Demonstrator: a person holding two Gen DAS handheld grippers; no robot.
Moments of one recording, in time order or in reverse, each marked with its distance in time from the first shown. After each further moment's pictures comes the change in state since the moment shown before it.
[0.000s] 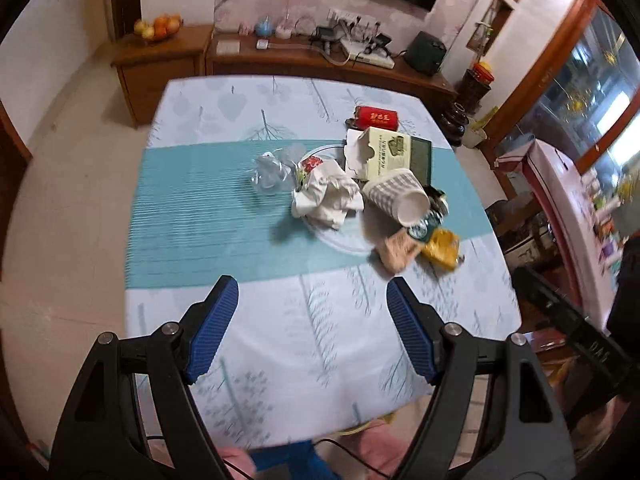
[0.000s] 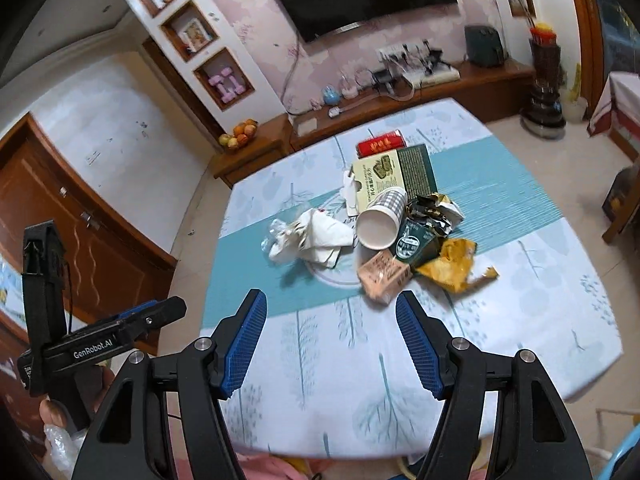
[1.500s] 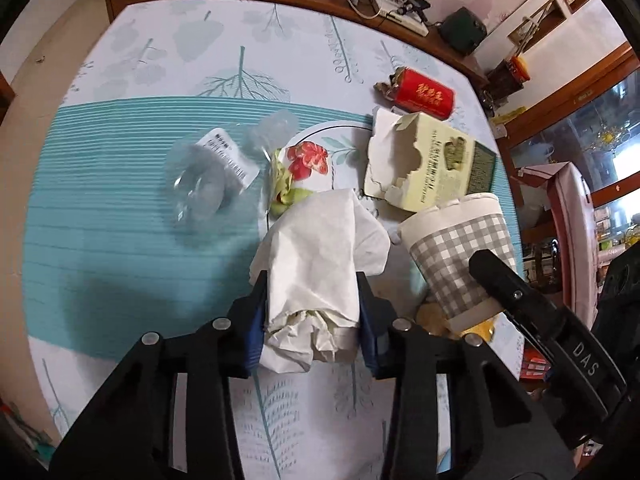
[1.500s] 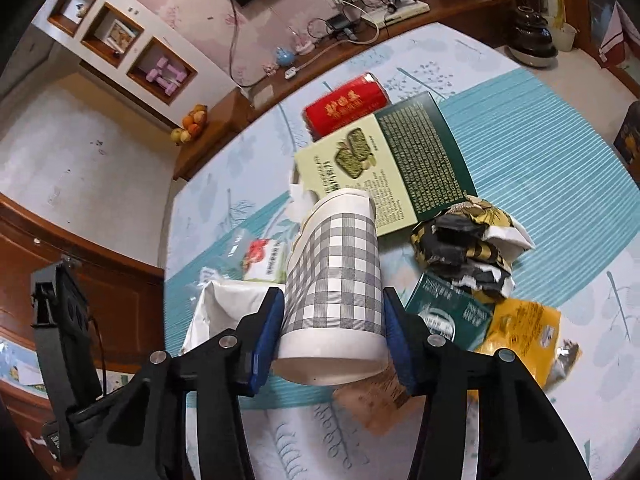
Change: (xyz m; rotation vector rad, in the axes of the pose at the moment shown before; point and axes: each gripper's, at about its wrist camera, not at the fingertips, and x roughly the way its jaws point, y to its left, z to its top) left arm 0.188 -0.011 0.061 -0.161 0.159 -0.024; right arm 0.203 -0.063 0.074 0.190 0.143 -0.013
